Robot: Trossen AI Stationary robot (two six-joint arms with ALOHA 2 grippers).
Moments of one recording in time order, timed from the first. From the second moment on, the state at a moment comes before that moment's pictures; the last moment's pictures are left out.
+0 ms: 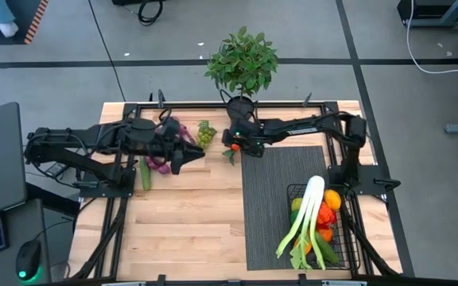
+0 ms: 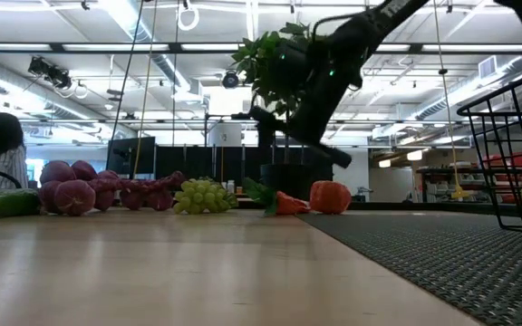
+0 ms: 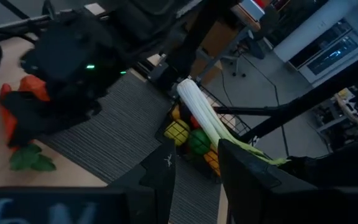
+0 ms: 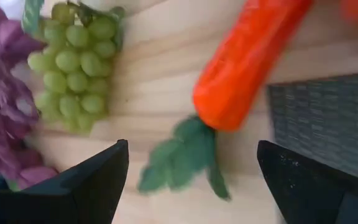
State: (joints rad) left arm -0.07 1.09 1.21 -0.44 -0.11 -0.72; right arm -0.27 1.88 1.27 -0.37 0.03 1.52
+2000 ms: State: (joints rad) left arm -0.12 1.09 1.21 -0.48 -0.11 -0.69; right arm -0.33 1.97 1.27 -0.44 0.03 1.53
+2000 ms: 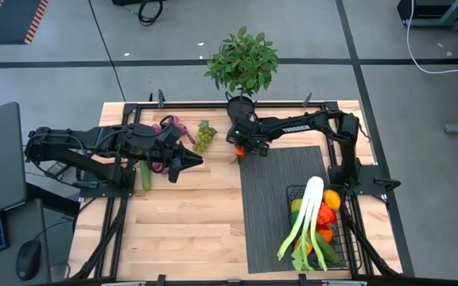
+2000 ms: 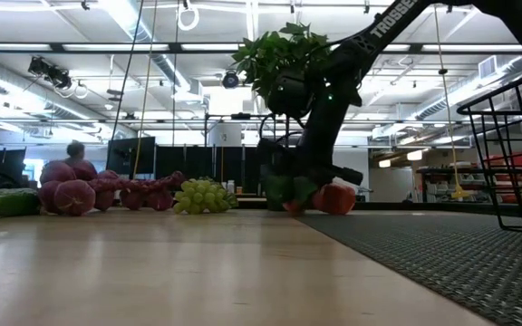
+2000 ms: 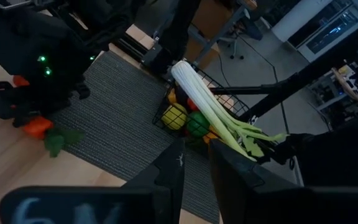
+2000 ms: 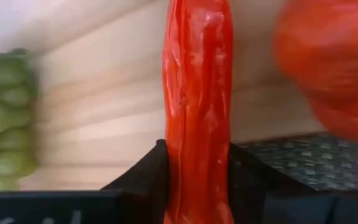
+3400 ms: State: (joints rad) left arm -0.12 1.09 1.21 -0.49 -0.11 -0.74; right arm 0.50 1.01 1.27 -1.28 -0.38 2.01
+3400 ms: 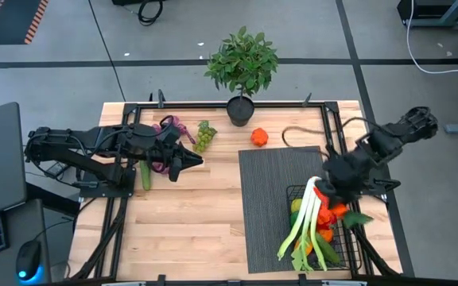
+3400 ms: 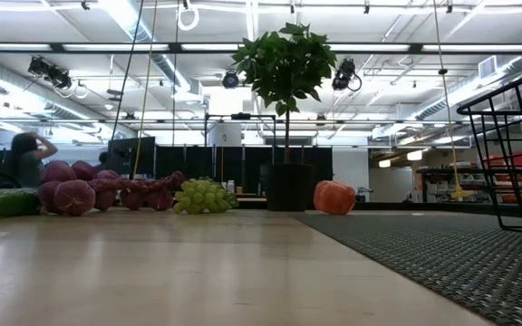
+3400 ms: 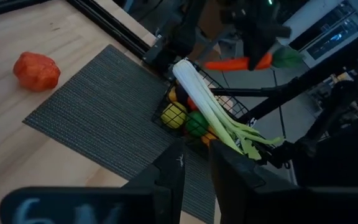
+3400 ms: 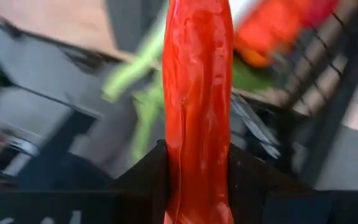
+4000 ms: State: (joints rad) left arm -0.11 1.10 1.21 -0.49 -0.21 -0.85; right arm 0.94 1.26 1.27 -1.53 -0.28 2.22
